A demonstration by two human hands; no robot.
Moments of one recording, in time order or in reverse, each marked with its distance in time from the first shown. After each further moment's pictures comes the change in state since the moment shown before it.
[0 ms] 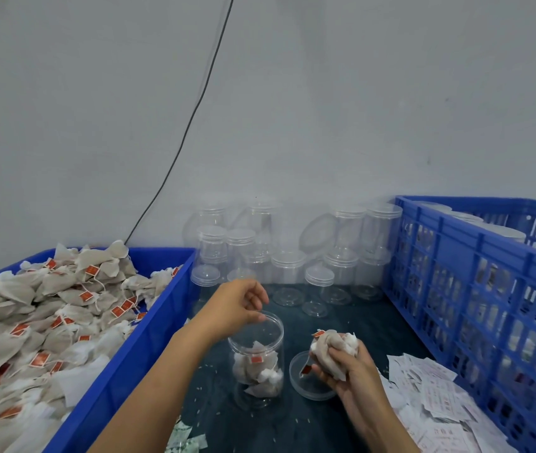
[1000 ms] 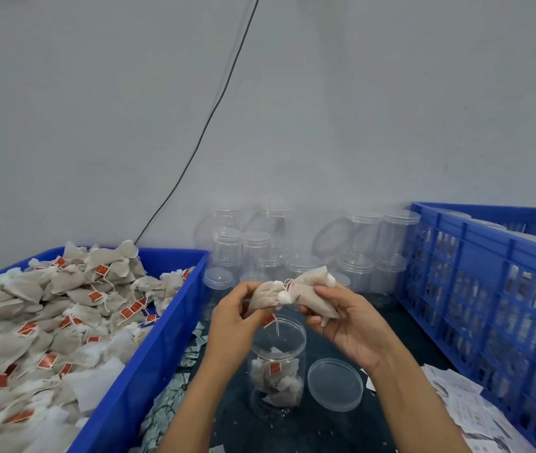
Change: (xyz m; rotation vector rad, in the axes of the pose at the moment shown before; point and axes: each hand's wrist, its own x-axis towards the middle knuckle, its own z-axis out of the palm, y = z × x) left_hand -0.024 -0.026 0.020 -0.504 0.407 0.185; right_hand 0.014 -0.063 0.081 -0.004 -0.421 0.141
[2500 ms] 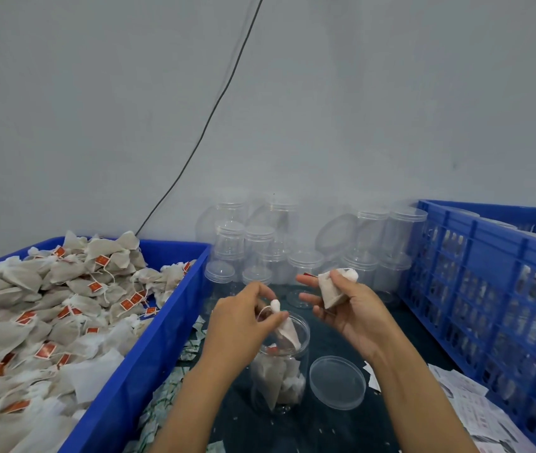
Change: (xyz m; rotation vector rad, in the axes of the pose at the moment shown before) left_hand -0.004 0.010 -0.002 0.562 -0.072 -0.032; right_hand 0.010 0.000 0.000 -0.150 0.133 -0.082
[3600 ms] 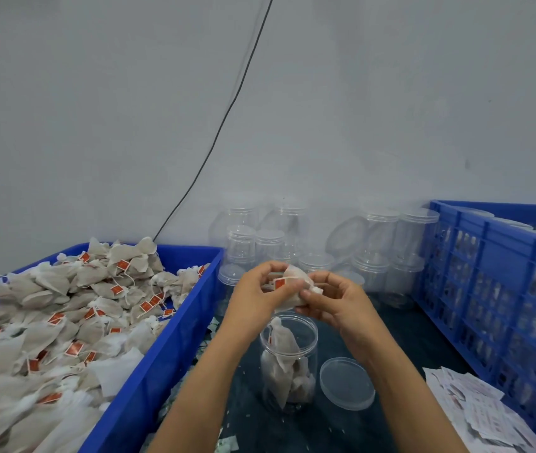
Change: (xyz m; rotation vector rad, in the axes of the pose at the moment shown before) left_hand 0.017 0.031 -0.016 -0.512 -0.071 -0.106; right_hand -0.007 0.006 0.019 -0.247 -0.051 -0.129
